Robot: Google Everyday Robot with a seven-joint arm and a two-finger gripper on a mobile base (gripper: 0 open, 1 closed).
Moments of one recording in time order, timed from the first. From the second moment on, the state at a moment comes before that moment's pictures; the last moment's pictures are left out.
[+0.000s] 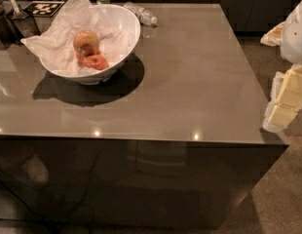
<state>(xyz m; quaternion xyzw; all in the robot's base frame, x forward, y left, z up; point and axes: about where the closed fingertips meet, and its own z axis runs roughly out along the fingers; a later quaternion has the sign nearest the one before) 0.438 -0.216 0.977 -0.60 0.78 -0.04 0.16</state>
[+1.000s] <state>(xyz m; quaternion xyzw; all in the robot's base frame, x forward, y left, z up) 0.464 -0.142 1.004 -0.68 0.71 0.00 0.17</state>
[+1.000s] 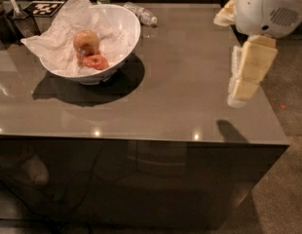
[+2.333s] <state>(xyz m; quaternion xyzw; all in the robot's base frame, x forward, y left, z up) 0.557 -0.041 0.975 -0.69 0.70 0.09 0.17</state>
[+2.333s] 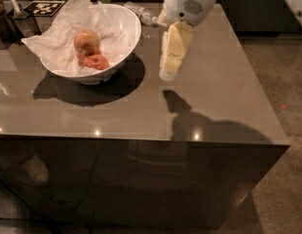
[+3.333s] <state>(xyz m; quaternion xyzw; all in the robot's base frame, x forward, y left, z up) 0.606 0.002 0.986 -0.65 0.70 0.11 0.27</state>
